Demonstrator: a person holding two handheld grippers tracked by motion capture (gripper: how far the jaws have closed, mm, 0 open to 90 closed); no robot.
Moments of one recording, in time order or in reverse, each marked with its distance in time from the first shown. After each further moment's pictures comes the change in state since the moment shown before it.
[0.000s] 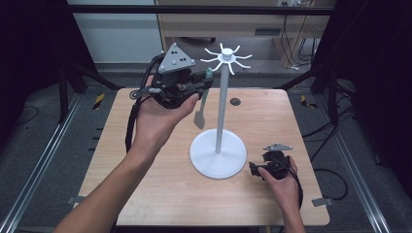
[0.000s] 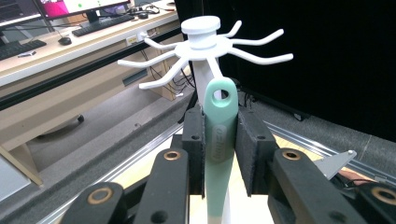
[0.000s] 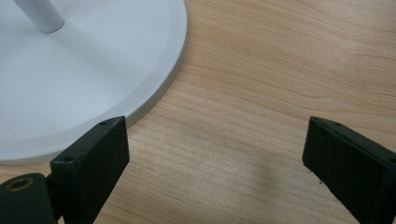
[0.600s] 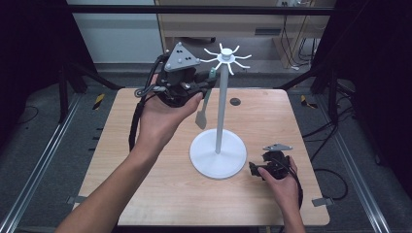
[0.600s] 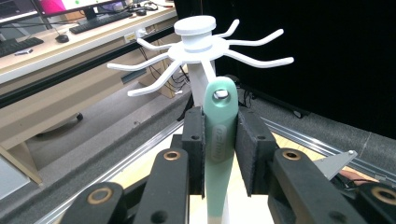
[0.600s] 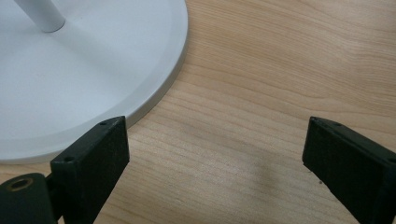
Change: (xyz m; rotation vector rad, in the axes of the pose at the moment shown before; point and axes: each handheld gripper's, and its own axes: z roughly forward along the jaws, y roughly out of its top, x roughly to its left) left arm -0.001 0.003 0.008 0.020 -0.002 0.005; right arm 0.001 0.000 0.000 0.006 0.000 0.002
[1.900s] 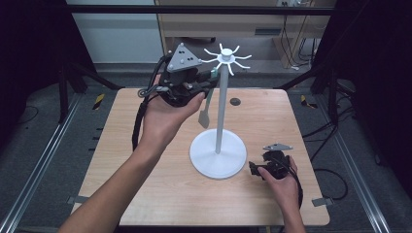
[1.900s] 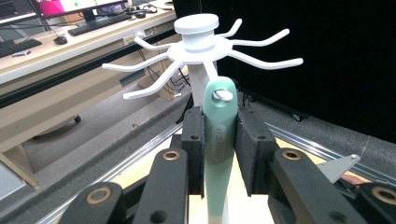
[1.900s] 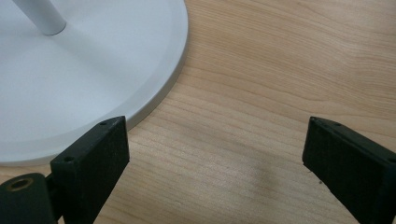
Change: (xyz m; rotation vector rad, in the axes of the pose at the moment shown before) left arm 0.001 -0.003 0.006 -0.018 -0.004 -0.007; right arm 0.000 0.001 0.000 -0.008 0.001 -0.002
